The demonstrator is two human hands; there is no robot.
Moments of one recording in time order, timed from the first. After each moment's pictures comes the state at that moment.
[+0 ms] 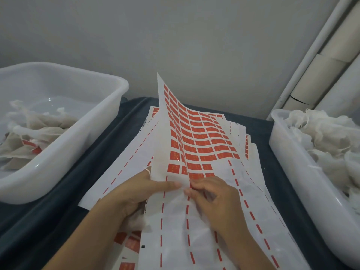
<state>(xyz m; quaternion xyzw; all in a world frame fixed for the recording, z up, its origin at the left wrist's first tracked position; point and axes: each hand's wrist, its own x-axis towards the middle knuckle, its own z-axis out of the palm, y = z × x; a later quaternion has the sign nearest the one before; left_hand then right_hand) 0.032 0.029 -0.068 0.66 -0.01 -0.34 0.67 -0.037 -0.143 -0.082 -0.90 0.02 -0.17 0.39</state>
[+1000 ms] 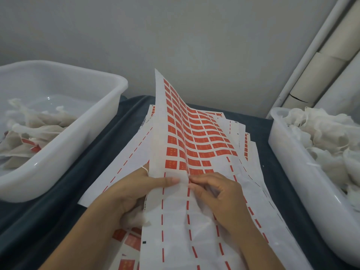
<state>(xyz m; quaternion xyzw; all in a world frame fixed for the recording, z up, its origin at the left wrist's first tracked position) 0.035 0.033 -0.069 0.66 -0.03 -0.34 0.67 -0.038 -0.152 -0.073 -0.89 -0.04 -0.14 0.44</state>
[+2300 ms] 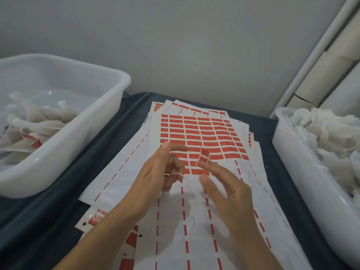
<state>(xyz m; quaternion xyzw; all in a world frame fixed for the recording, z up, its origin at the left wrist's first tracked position) 0.014 0.006 -0.054 0.69 -0.14 -0.07 0.70 -0.045 -0.139 -0.061 -0.84 0.02 -0.19 0.50</state>
